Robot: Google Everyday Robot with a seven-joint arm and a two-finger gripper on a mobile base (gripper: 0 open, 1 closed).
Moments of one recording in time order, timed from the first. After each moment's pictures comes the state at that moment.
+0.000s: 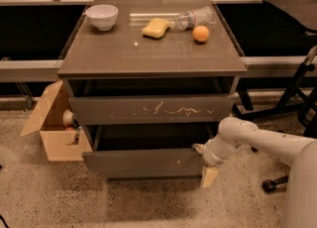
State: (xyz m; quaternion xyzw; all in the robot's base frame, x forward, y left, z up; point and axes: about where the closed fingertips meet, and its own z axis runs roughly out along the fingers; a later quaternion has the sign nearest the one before) arm 0.548 -0.180 0.425 -0.72 0.66 0.14 0.15
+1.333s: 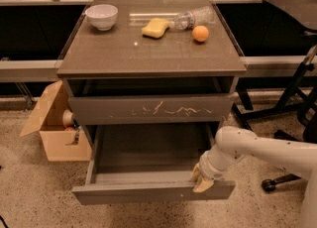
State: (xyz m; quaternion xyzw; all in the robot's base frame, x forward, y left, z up) arm 0.493 -0.156 0.439 -0.73 0.65 0.16 0.13
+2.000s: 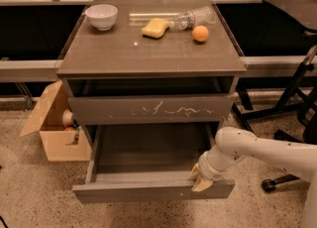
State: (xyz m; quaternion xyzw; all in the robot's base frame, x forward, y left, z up) arm 0.485 -0.151 0.438 -0.73 0.65 0.17 0.13
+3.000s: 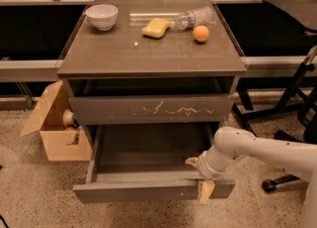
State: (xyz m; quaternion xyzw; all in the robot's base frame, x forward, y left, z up) arm 0.485 -0.151 0.438 -0.73 0.65 0.17 0.13
